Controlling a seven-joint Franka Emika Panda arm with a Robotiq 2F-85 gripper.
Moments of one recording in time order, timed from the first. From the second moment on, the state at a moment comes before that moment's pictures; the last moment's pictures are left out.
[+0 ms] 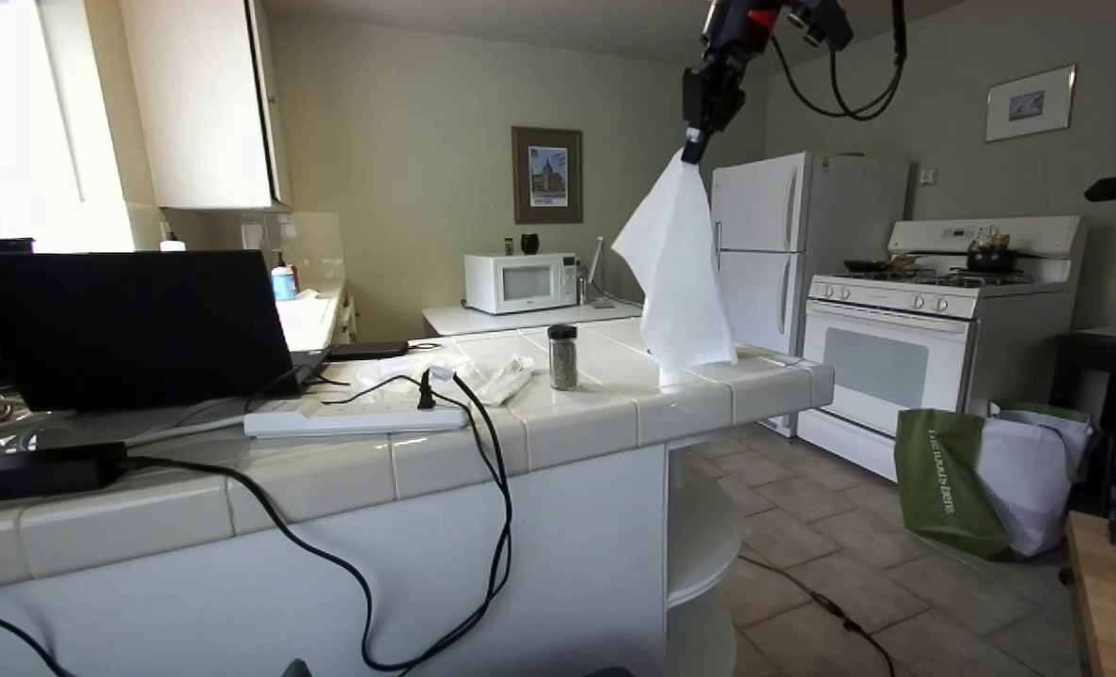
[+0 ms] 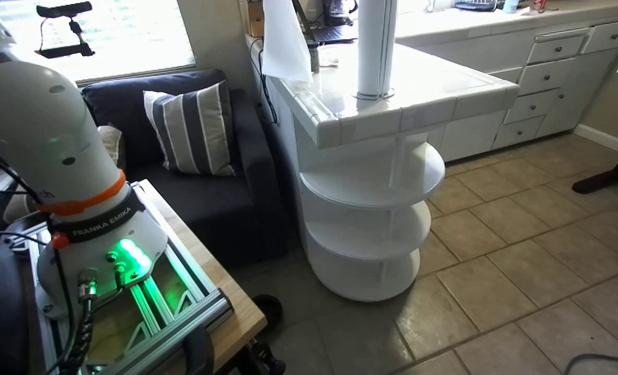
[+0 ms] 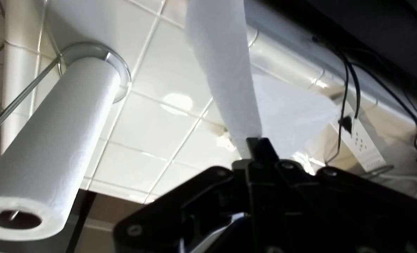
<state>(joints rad) 0.12 -0.33 0.10 -1.99 -0.02 2.05 0.17</state>
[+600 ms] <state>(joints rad) 0.01 -0.34 0.11 -1.99 -0.02 2.42 0.42</state>
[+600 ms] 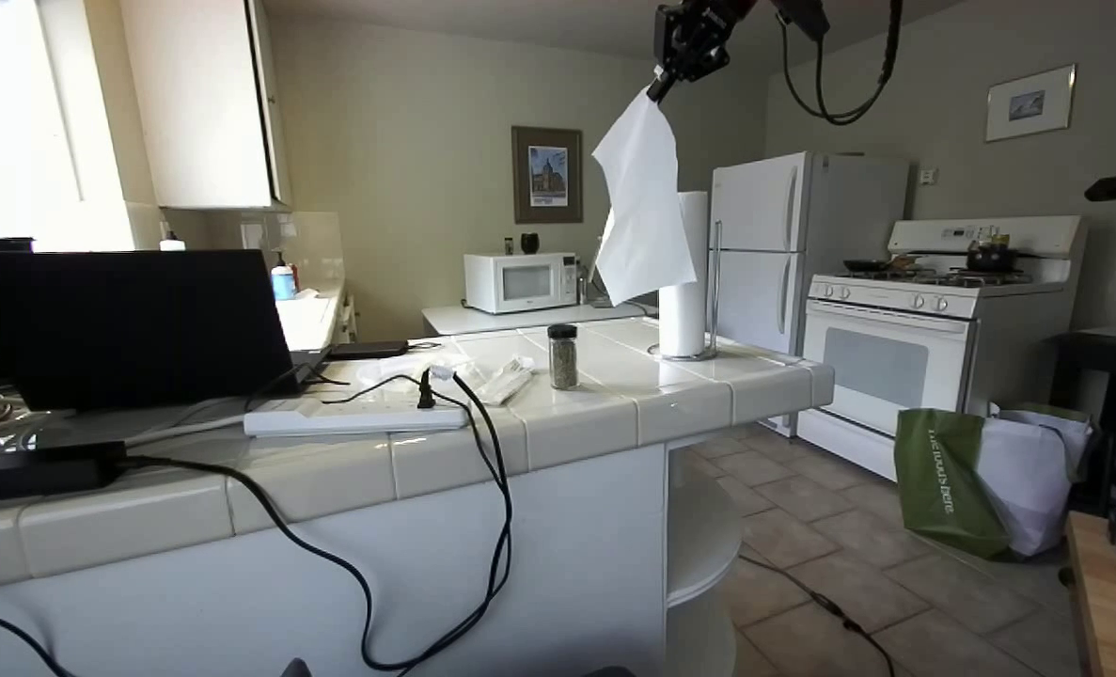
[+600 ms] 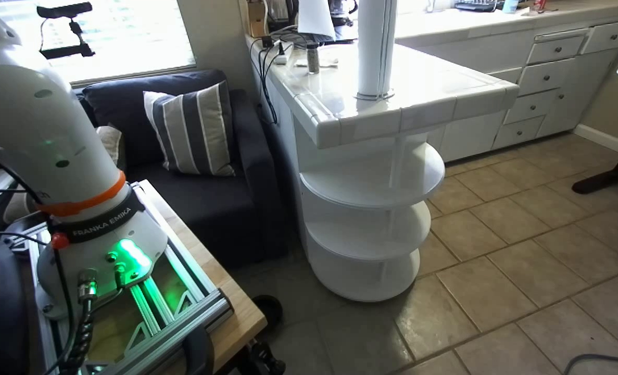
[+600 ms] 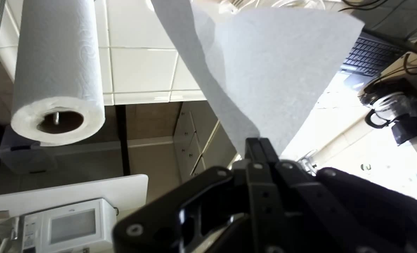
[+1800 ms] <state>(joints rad) -0.01 -0.09 0.20 -2.00 -0.19 3.05 0.41</state>
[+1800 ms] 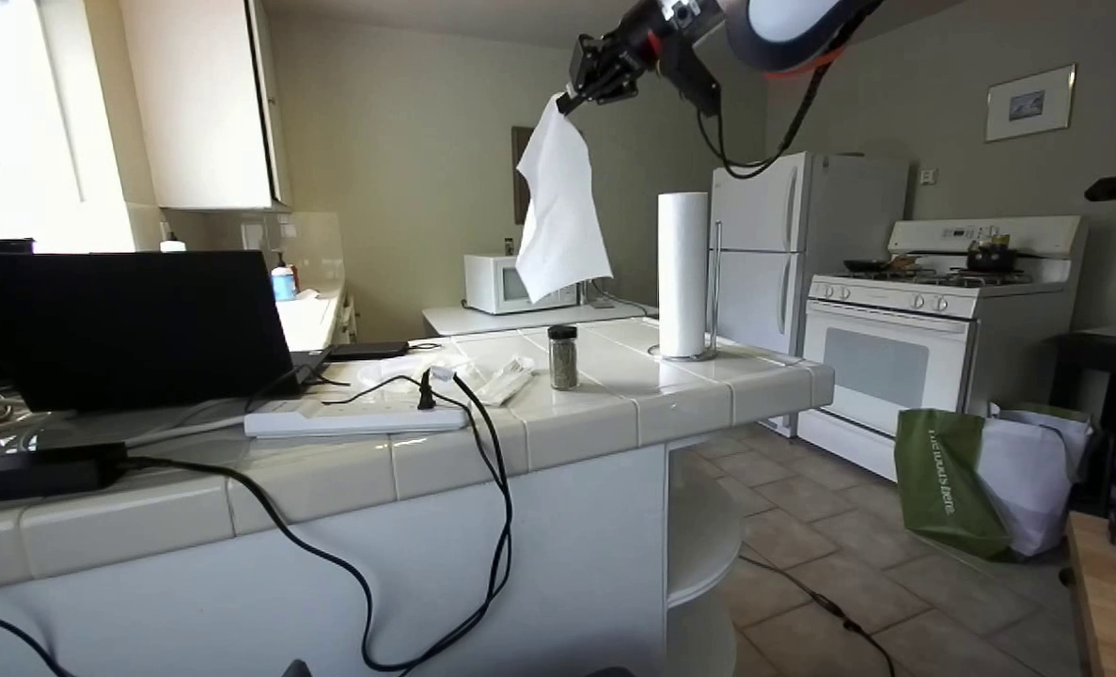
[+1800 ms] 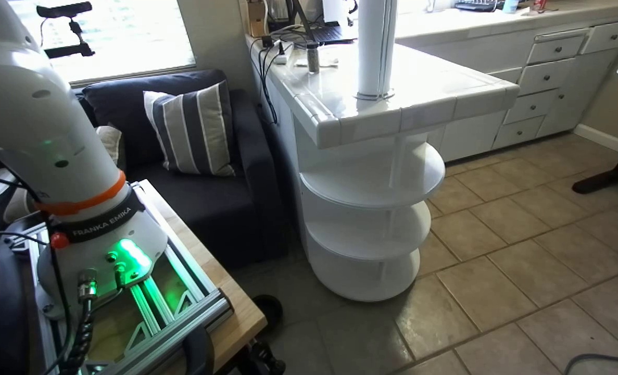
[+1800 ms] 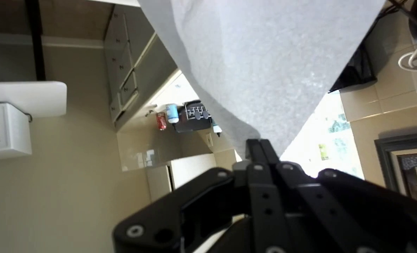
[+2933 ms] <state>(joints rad) 0.02 0.15 0.01 -2.00 -0.21 3.35 0.04</state>
